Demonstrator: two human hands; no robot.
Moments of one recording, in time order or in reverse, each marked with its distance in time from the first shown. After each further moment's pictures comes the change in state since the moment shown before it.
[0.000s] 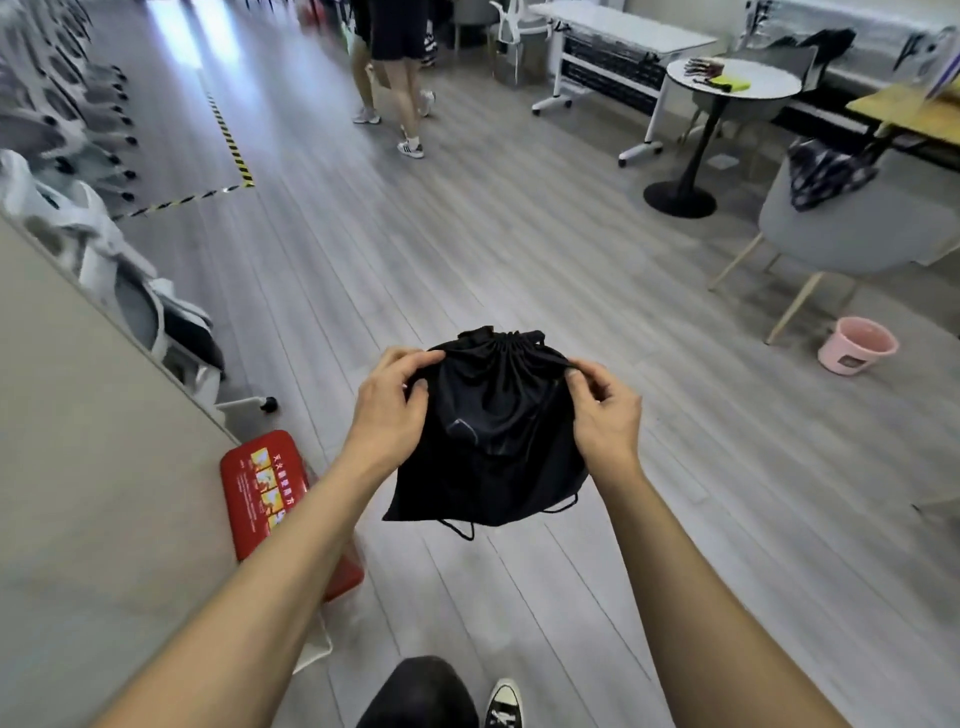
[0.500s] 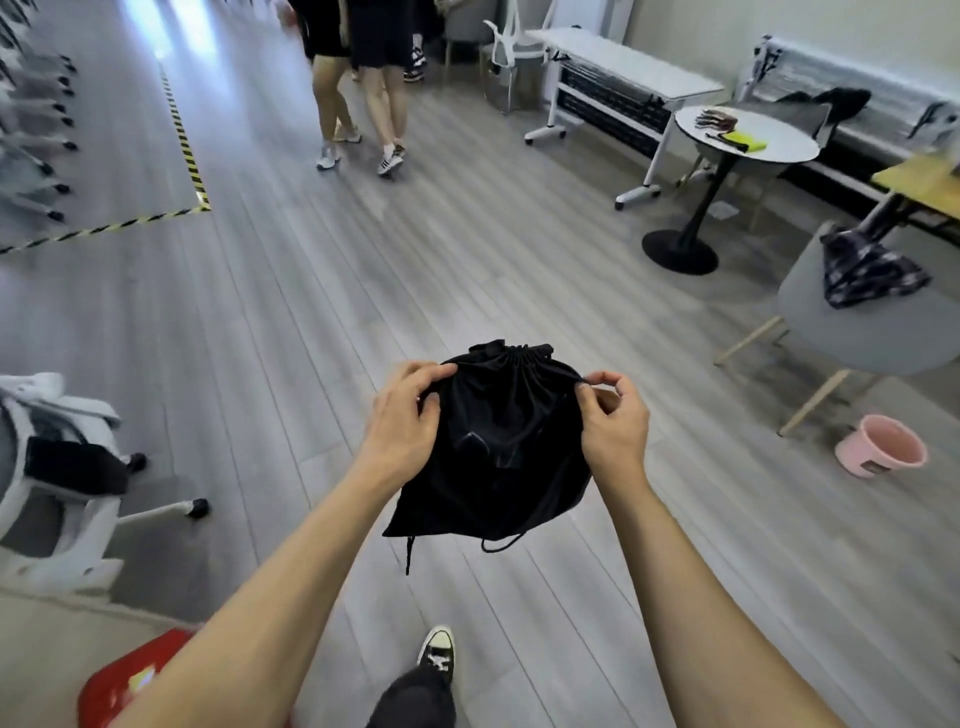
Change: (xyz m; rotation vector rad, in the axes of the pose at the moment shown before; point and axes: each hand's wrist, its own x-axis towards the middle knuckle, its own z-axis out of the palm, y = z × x) left_hand 0.396 -0.071 0.111 -0.090 -0.067 -0.014; right_hand 0.391 0.006 0.140 -0.113 0.067 0.024
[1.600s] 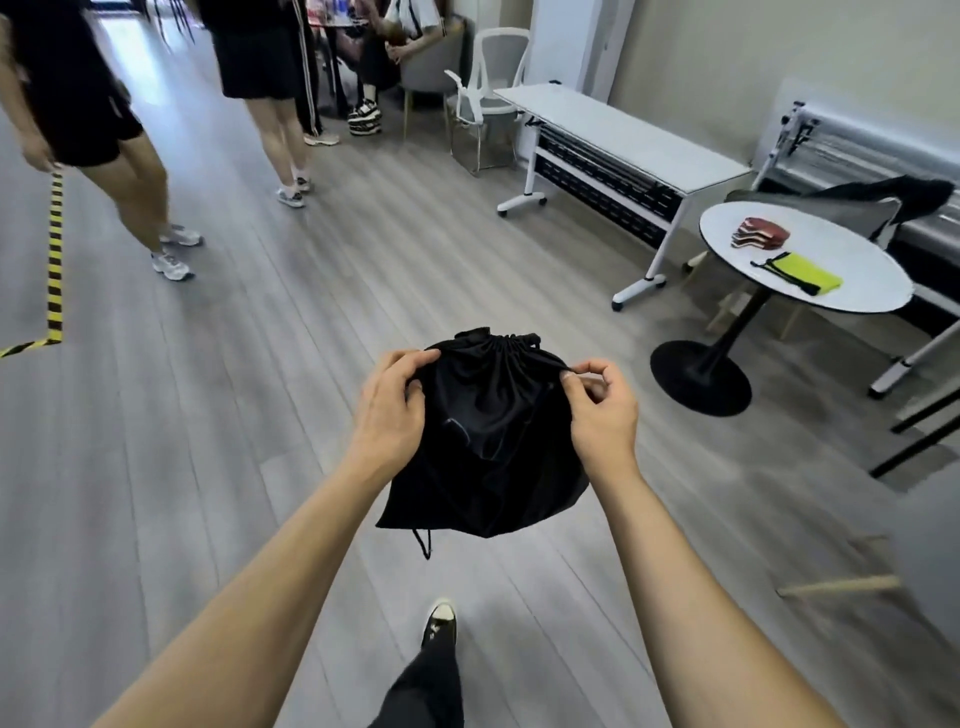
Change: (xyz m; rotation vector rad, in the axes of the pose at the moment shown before) left_hand 0.991 -0.105 0.252 -0.012 0.103 0.091; right_hand 0.963 -0.038 0.324 0.056 -0.007 -0.047
